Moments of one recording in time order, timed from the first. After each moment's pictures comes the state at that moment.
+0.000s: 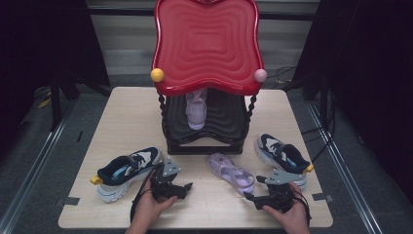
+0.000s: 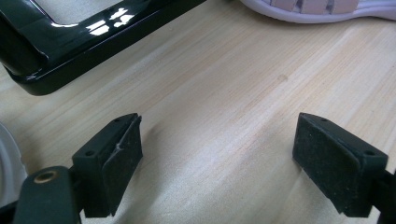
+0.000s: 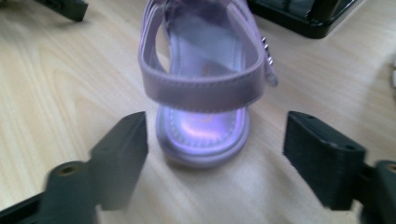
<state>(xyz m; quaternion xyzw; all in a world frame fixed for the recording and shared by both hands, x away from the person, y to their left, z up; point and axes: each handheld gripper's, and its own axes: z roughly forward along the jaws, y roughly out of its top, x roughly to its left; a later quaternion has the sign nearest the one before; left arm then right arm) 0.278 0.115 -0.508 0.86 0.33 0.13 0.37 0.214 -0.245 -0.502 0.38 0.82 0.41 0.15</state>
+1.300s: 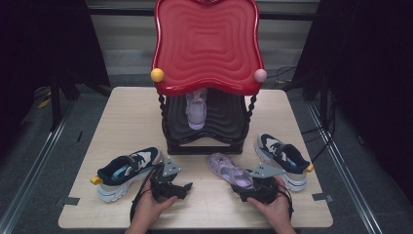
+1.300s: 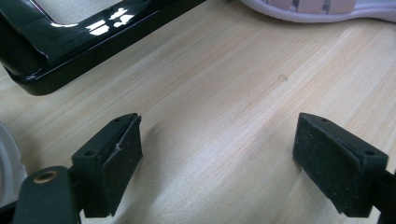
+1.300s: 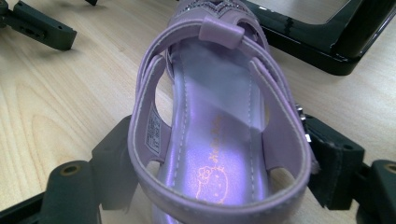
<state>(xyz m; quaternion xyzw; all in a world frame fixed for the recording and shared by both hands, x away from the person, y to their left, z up) 0.278 0.115 -0.508 0.86 0.32 0.13 0.37 0.237 -0.210 -0.507 0.39 0.81 0.41 0.16</state>
